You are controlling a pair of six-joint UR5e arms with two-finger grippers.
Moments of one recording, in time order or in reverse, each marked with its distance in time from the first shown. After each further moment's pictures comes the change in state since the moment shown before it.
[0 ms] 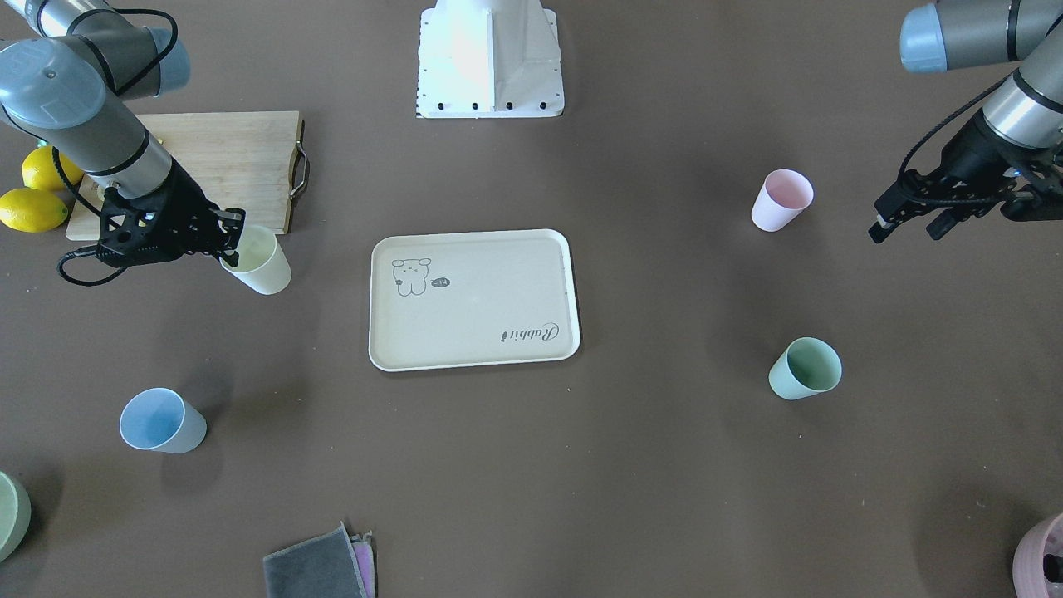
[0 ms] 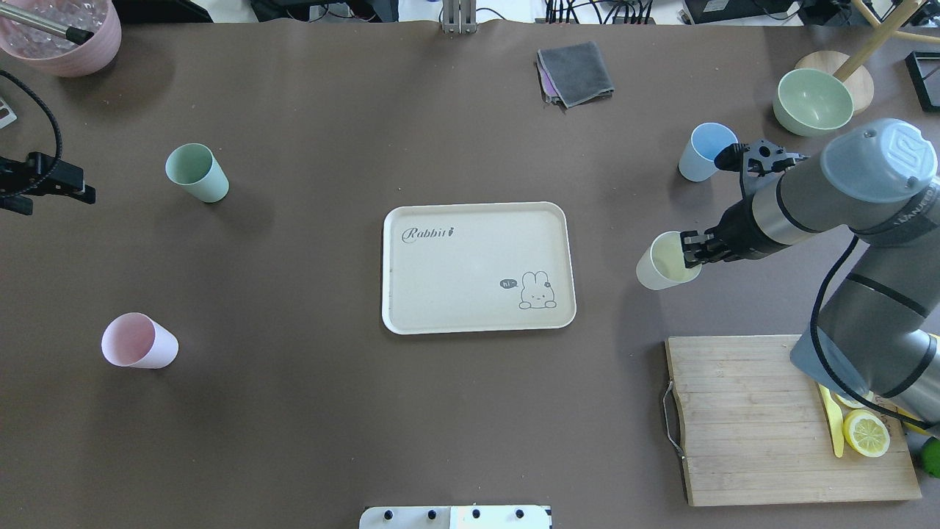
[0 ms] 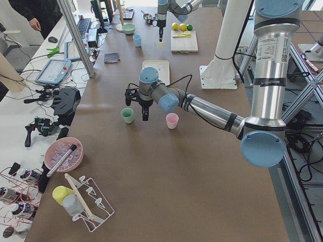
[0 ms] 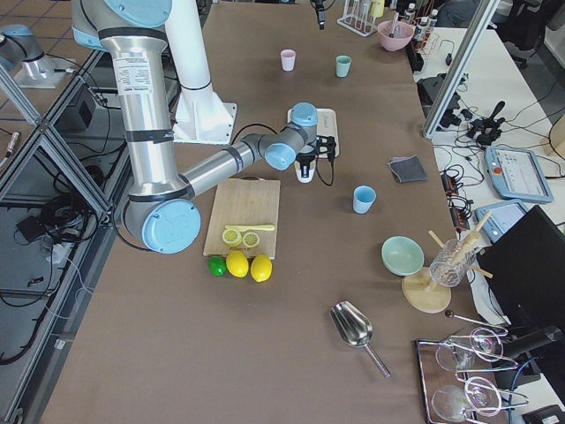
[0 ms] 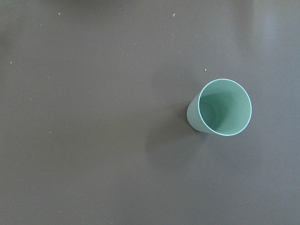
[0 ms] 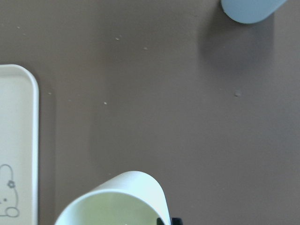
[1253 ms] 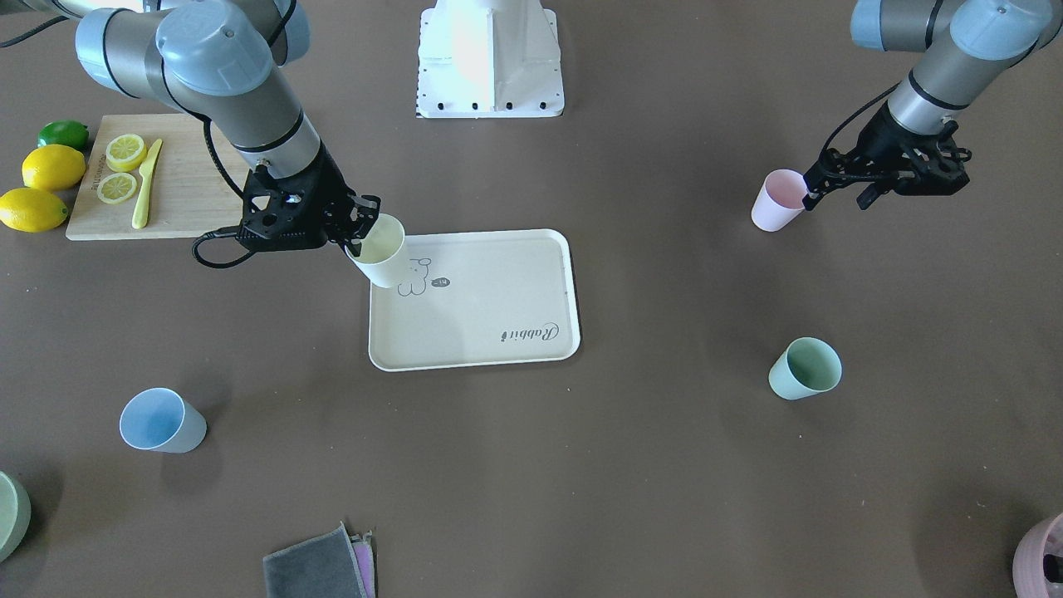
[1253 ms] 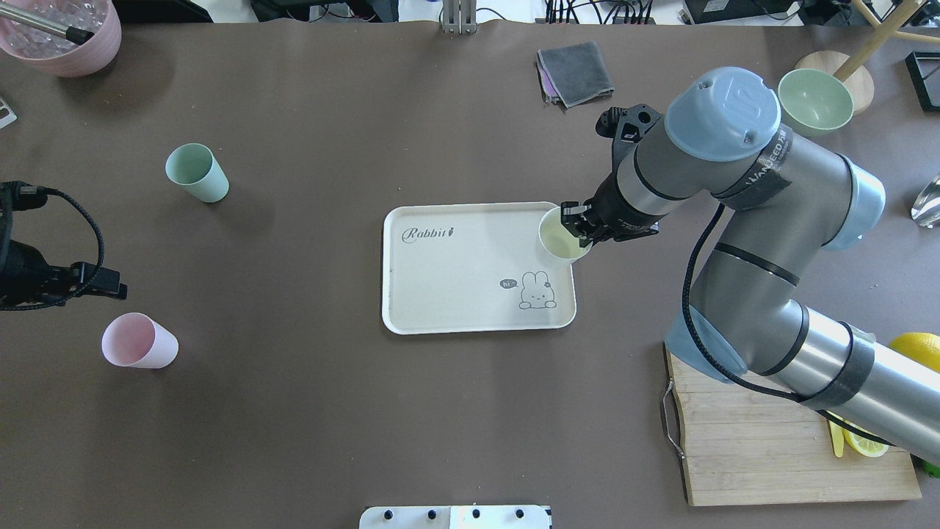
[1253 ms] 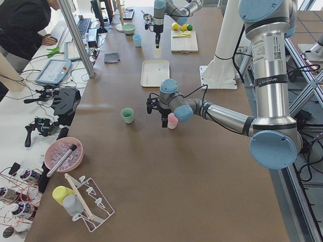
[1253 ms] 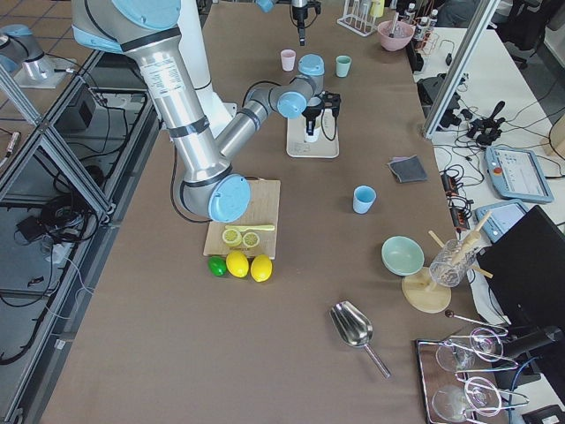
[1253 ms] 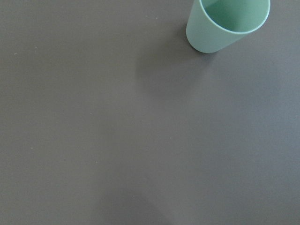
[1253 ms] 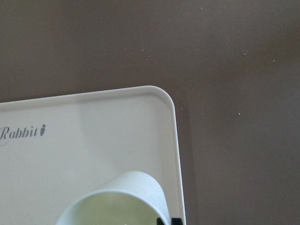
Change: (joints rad) left arm 0.250 0.197 -0.034 -0.213 0.122 -0.121; right arm -0.087 0.314 -0.012 -0.273 -0.067 0.139
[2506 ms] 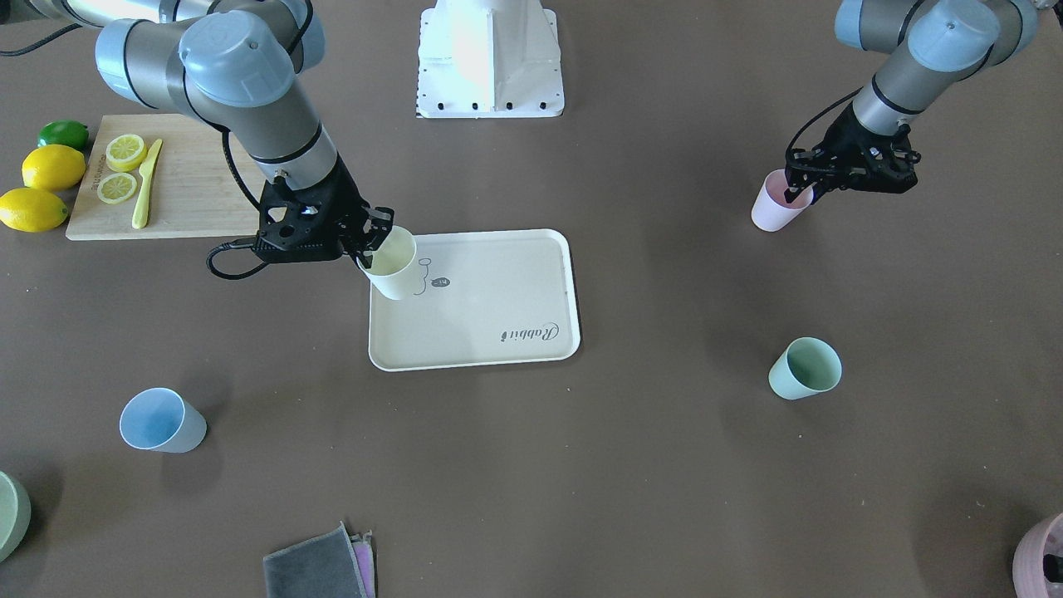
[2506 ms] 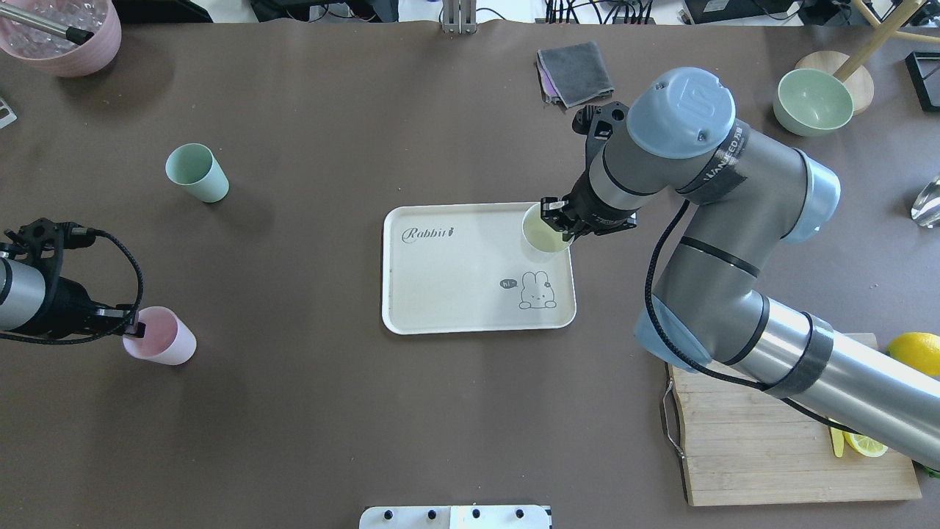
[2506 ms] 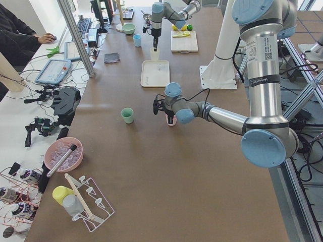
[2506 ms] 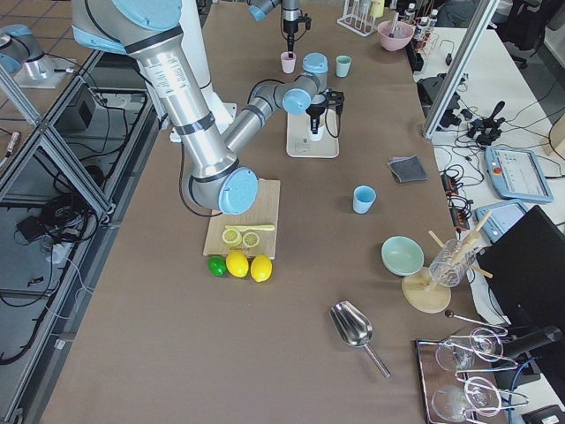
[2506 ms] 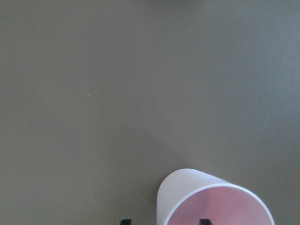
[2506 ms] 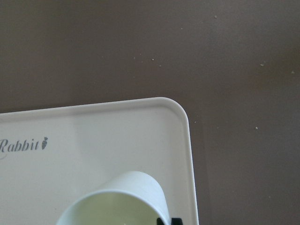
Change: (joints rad) left arm 0.111 -0.041 0.047 -0.076 0.008 -0.074; right arm -0.021 0.063 -0.092 0.007 -0.034 -0.004
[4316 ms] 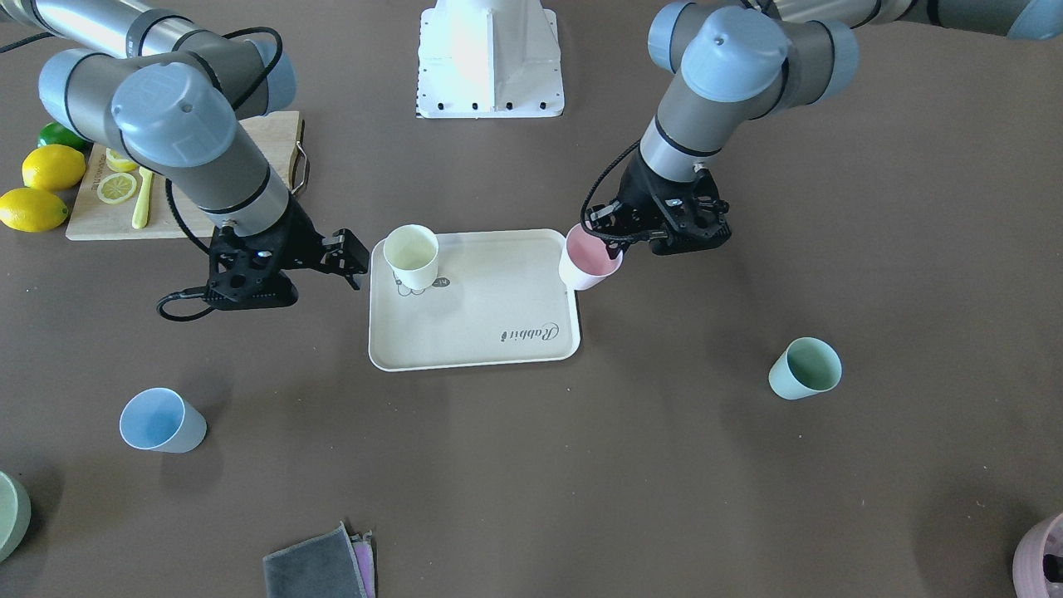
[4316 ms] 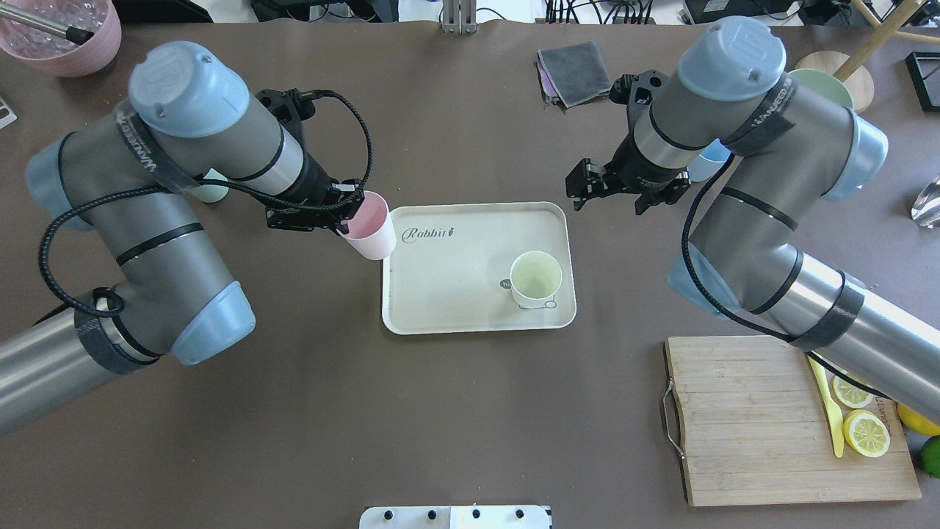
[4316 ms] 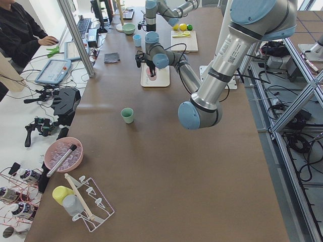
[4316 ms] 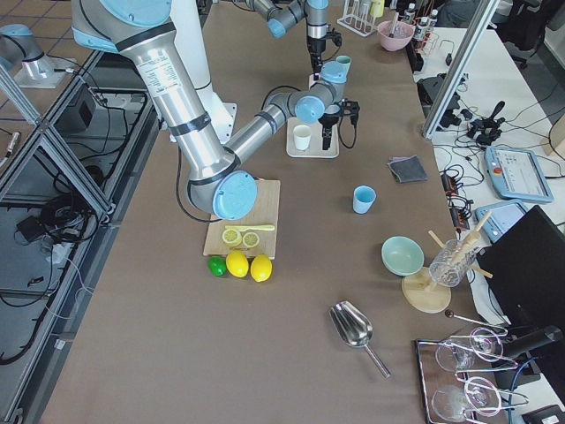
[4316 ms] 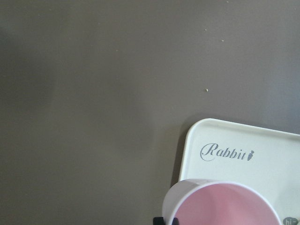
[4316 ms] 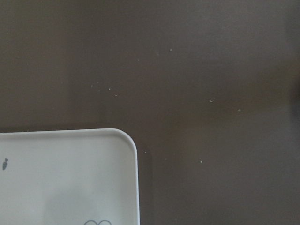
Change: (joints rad) left arm 0.043 -0.733 0.150 0.531 0.057 -0.248; right arm 0.155 -0.036 -0.043 -0.009 0.145 -0.179
